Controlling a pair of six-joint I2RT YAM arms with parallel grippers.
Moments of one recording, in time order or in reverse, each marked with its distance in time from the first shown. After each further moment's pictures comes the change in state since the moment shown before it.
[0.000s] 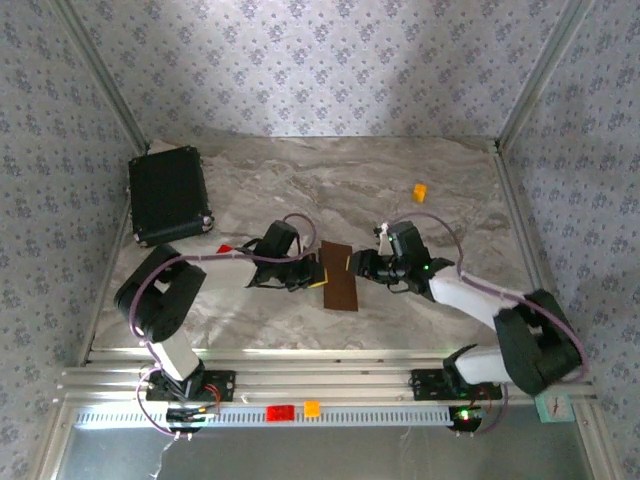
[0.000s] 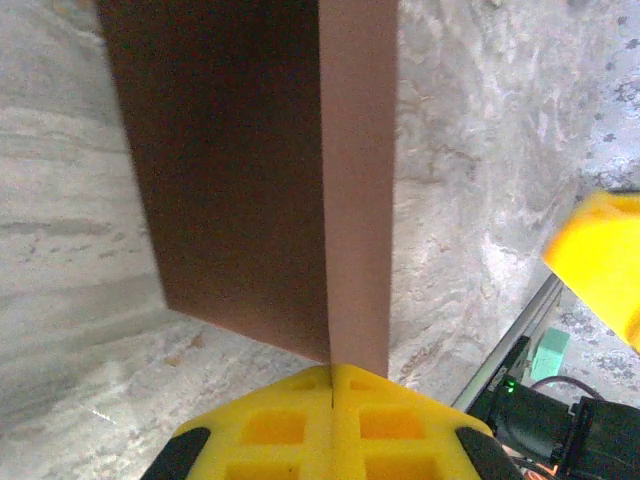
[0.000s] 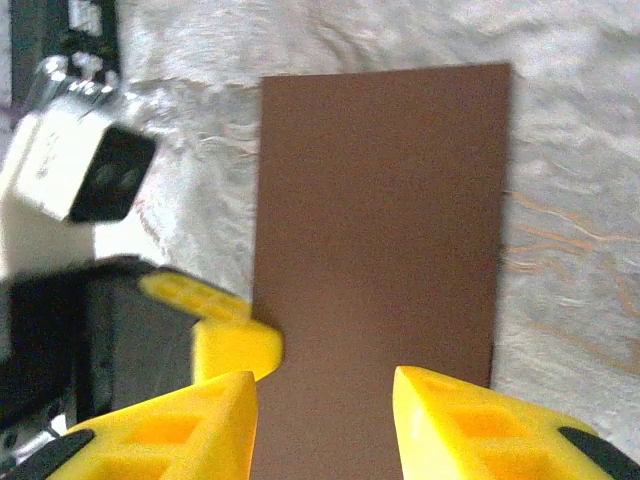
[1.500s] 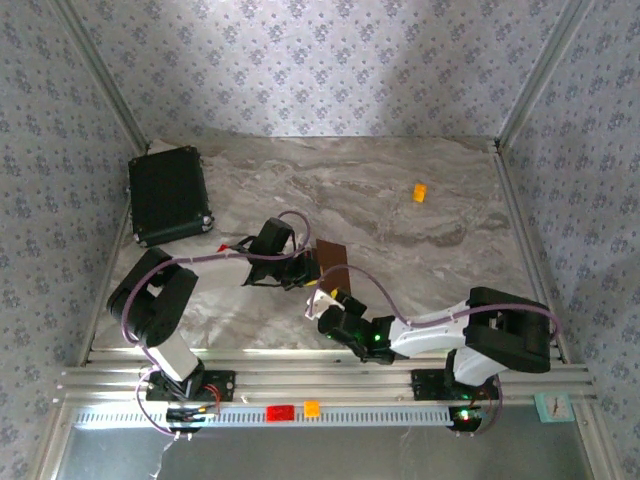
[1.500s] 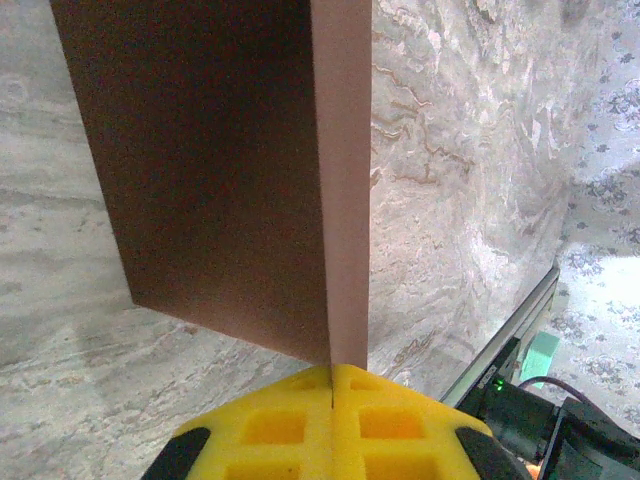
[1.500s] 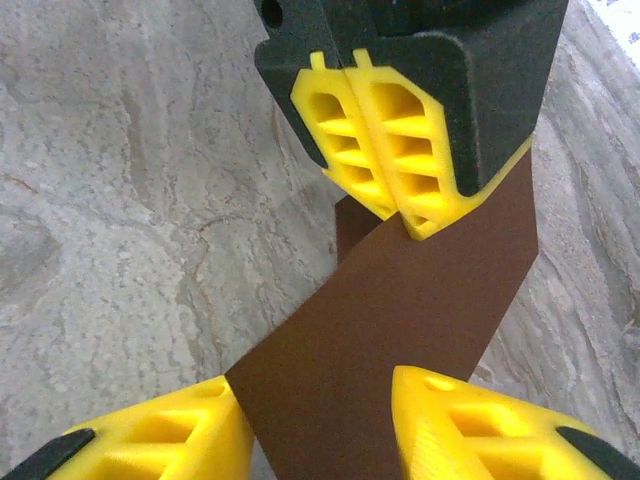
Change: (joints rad) left arm 0.025 -0.031 0.000 -0.055 0.006 -0.003; right arm 0.754 0.201 -0.093 0.249 1.021 -0.748
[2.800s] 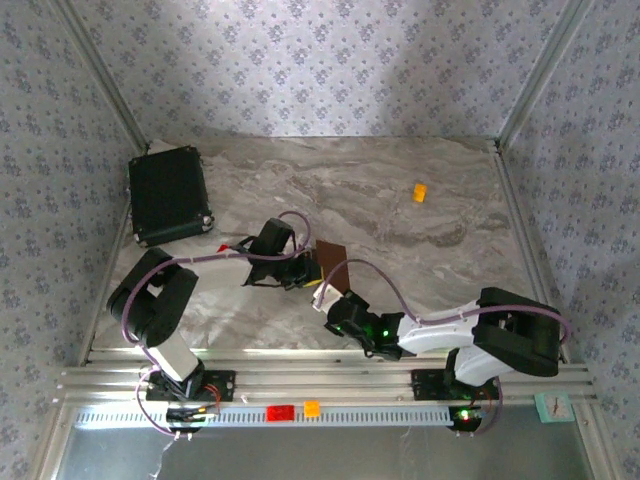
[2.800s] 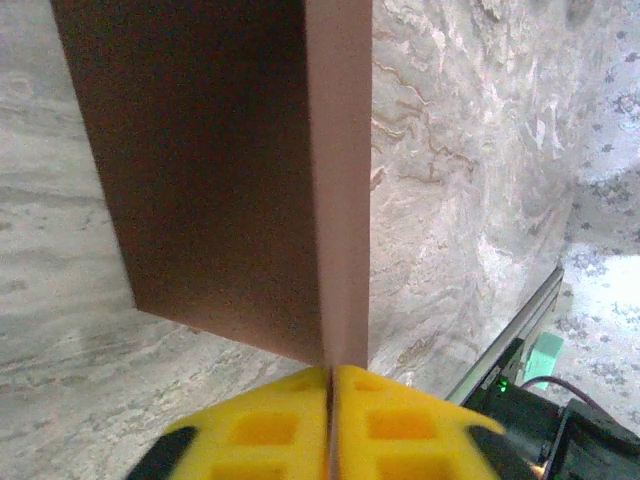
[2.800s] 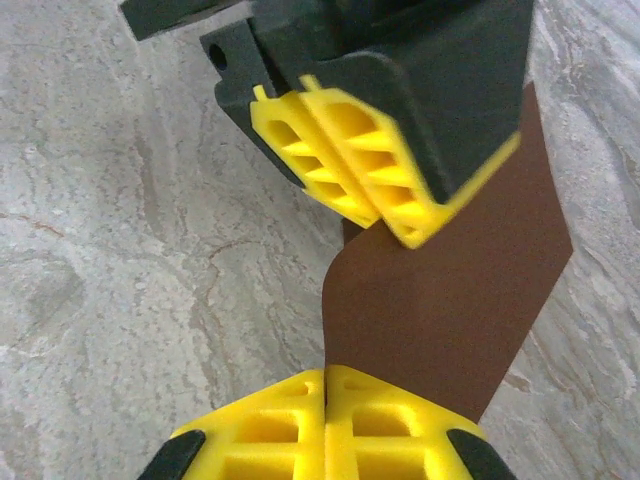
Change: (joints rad) left arm 0.000 0.000 0.000 -0.007 -0.012 0.001; right arm -0.067 -0.054 -0.053 0.082 -0.138 0.055
